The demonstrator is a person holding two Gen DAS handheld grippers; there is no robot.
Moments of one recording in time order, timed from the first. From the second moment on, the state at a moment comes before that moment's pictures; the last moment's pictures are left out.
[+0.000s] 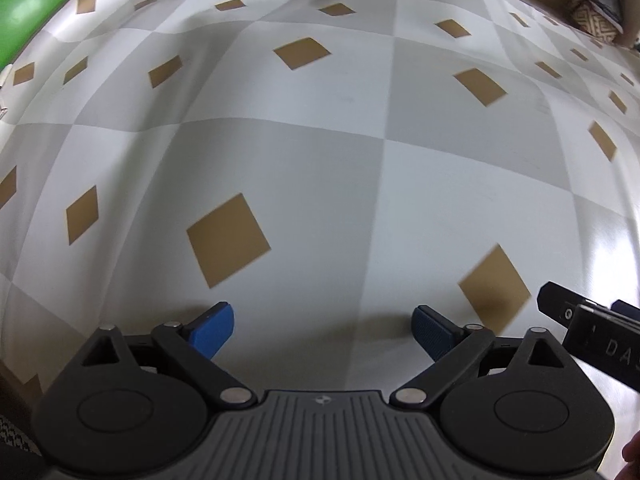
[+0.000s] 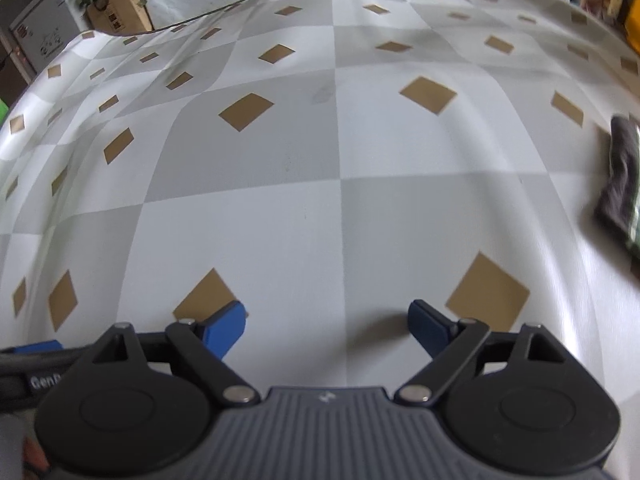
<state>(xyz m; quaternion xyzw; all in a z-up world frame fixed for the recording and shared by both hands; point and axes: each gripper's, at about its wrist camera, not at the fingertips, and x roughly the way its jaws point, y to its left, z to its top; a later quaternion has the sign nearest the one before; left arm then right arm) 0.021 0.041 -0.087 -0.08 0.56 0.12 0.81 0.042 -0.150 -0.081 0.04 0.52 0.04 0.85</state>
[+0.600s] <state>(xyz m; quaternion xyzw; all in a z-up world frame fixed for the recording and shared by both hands) 0.039 0.051 -0.088 -0.11 0.55 0.13 0.82 0.072 -0.135 -0.105 -0.02 0.41 0.04 0.91</state>
